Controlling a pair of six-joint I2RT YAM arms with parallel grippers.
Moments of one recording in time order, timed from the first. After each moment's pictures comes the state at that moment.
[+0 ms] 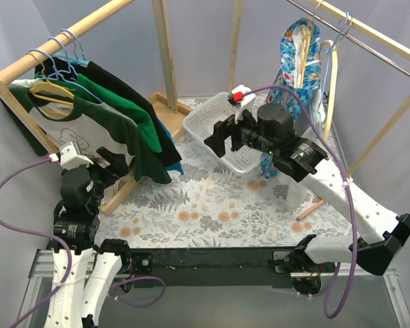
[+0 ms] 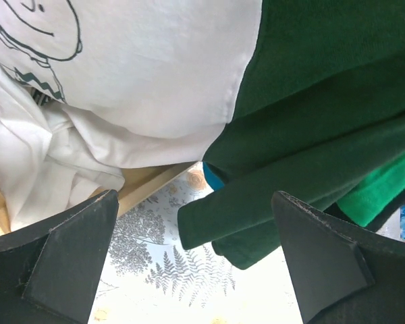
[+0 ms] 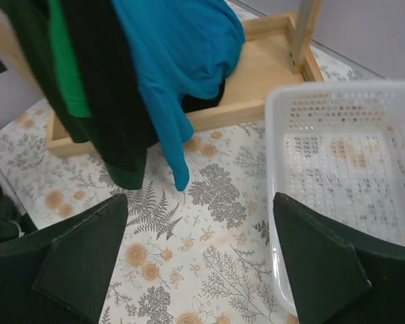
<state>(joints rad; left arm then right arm) -0.09 0.53 0.89 -0.61 -0.20 -0.53 0.79 1.24 1.36 -0.40 -0.08 0.13</state>
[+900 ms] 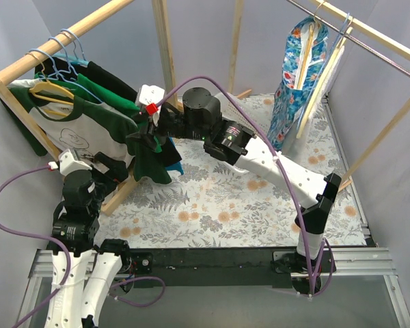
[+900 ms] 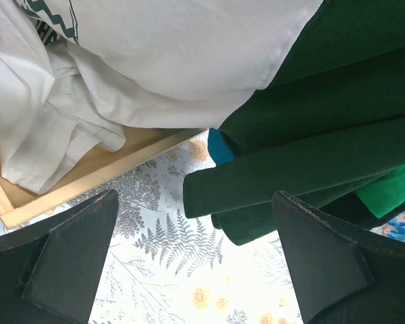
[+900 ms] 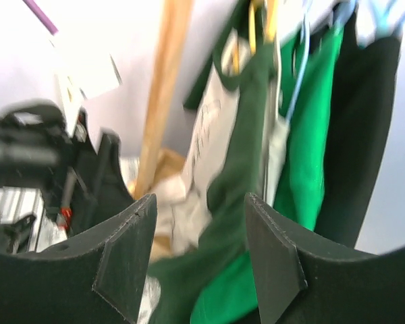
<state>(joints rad) -0.09 0.50 0.89 -0.75 -0.22 -0.68 1.08 1.81 2.04 -0.24 -0.34 -0.24</state>
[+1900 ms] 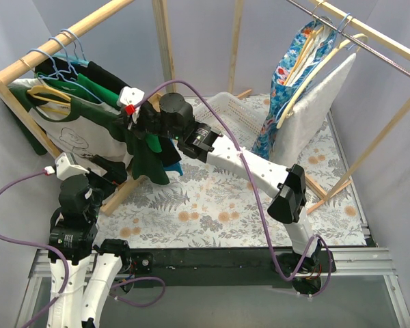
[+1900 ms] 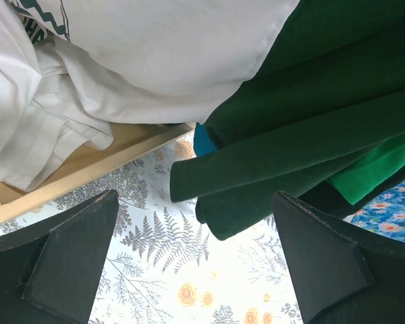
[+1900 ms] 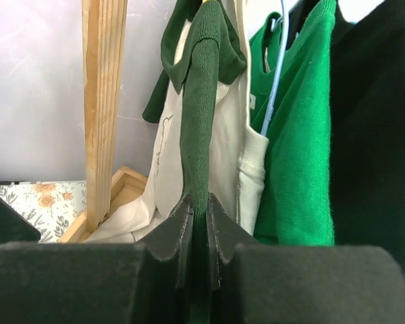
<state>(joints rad) -0.09 0.45 0.91 -0.77 -0.20 -0.71 1.08 2.07 2.18 -0.03 -0.28 -0.26</state>
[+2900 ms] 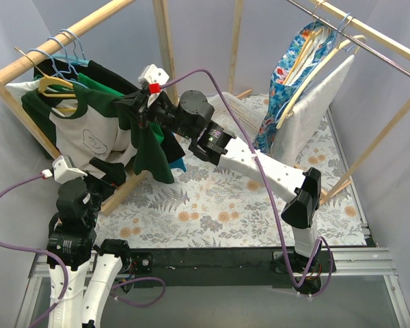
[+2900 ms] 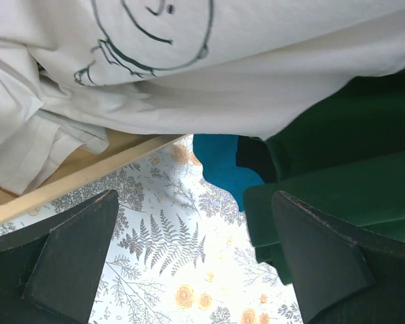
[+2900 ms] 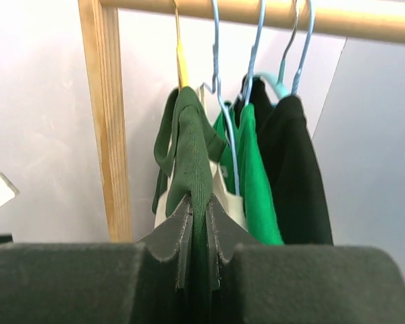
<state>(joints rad) -0.09 0.41 0.91 -0.77 -0.20 -0.71 1.09 1.93 2.06 0.20 -0.15 -0.03</state>
